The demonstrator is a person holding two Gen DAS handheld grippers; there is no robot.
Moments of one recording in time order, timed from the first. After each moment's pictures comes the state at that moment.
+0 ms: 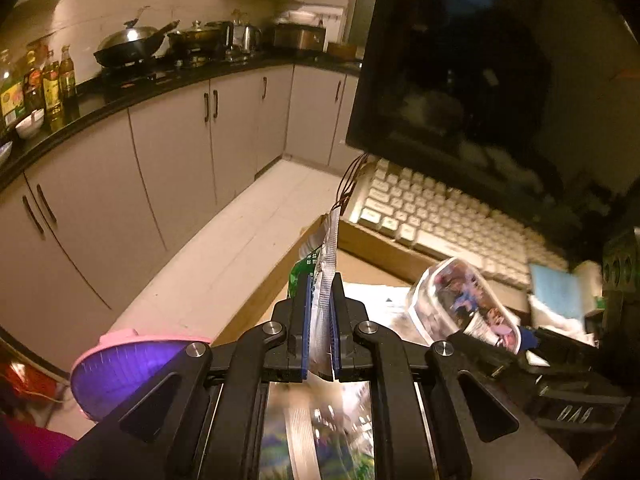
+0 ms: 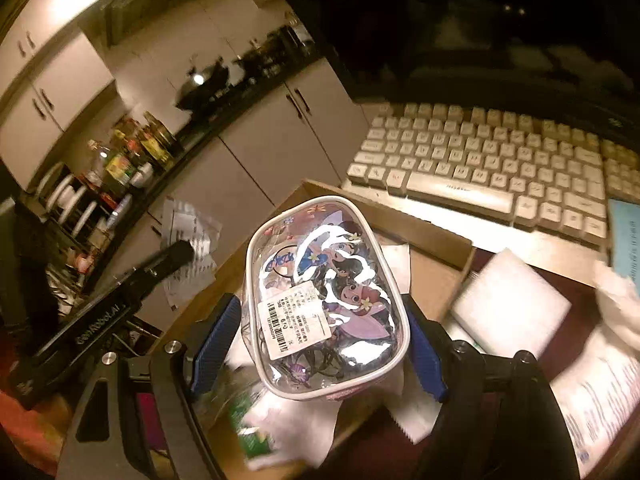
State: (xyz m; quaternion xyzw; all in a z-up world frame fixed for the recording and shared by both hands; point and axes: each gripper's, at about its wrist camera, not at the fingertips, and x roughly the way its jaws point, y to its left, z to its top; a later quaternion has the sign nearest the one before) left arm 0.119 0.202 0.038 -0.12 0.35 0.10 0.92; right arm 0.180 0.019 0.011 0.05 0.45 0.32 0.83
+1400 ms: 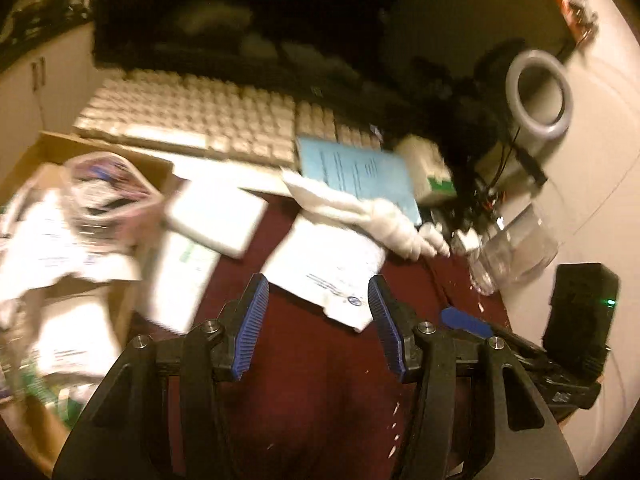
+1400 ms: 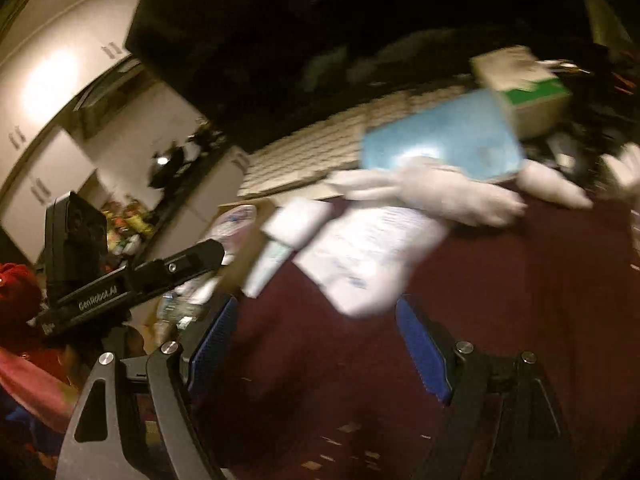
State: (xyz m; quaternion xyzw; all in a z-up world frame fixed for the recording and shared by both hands) left arm 0.126 -0.020 0.016 -0.13 0.44 -0.19 0.87; right arm 0.059 -0.245 0.017 0.19 0.39 0.23 0.87
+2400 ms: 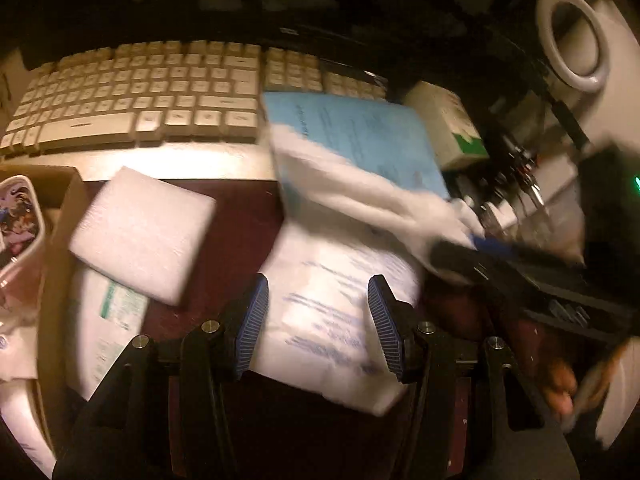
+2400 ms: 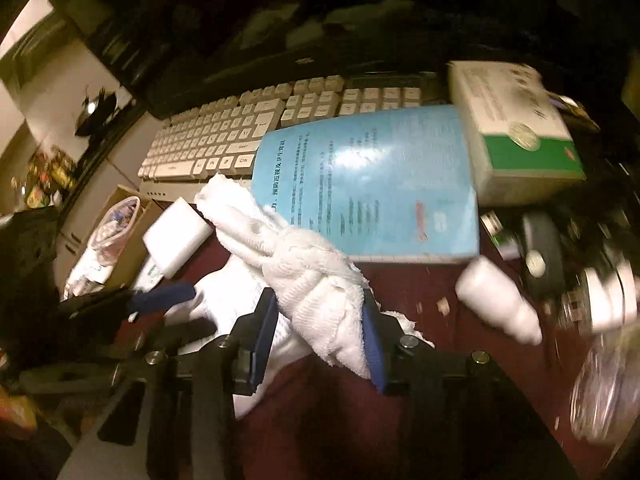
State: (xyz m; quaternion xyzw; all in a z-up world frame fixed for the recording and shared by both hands) left arm 0.190 -0.060 -0.027 -0.08 0.49 -0.19 0.85; right arm 0.160 -0.259 0.003 0.09 0.48 0.16 0.86
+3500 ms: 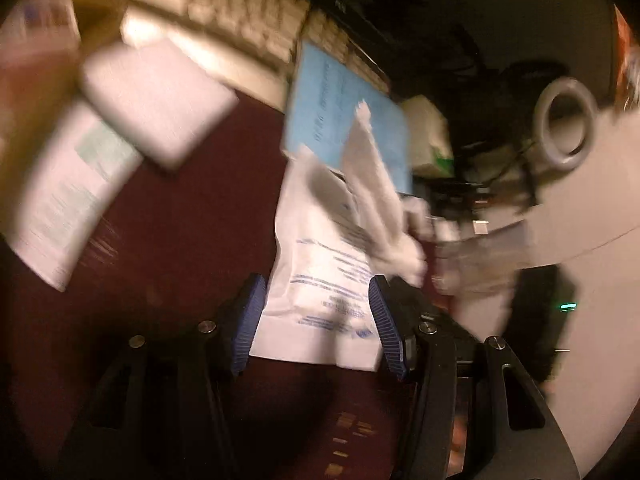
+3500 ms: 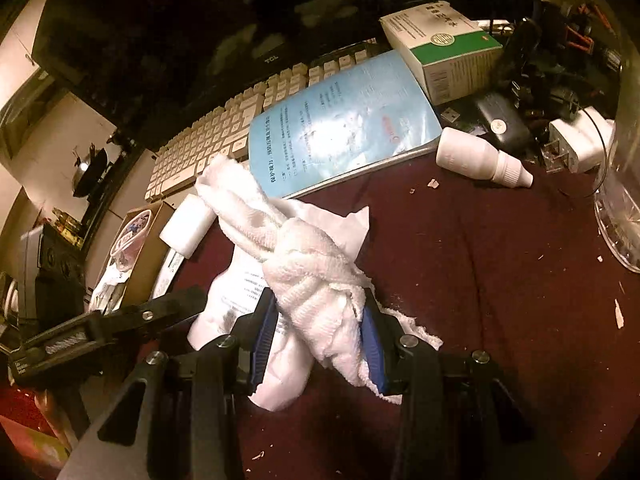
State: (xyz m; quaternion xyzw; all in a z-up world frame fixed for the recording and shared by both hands) left arm 0.145 -0.020 -0.060 -0.32 0.53 -0.25 0.75; right arm 0.108 -0.266 -0.023 0.19 0.45 0.13 0.86
